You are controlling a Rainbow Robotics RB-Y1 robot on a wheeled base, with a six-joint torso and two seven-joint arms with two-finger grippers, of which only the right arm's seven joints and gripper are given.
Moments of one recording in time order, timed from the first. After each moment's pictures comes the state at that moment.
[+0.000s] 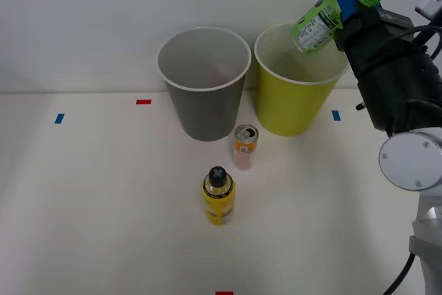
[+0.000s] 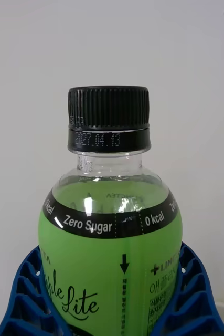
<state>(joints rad) -0.22 -0.19 -0.03 -2.02 -0.77 0.18 1.66</state>
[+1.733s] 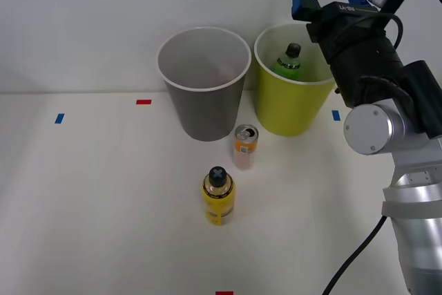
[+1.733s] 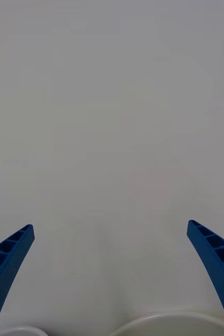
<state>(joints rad) -0.37 -0.18 -0.01 -1.81 -0.62 0.15 1.67</state>
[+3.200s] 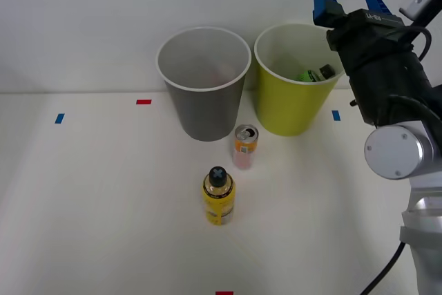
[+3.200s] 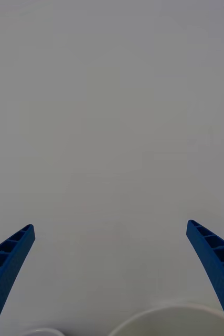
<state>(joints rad) -0.21 -0.21 -0.01 -1.98 -0.73 0.12 1.67</state>
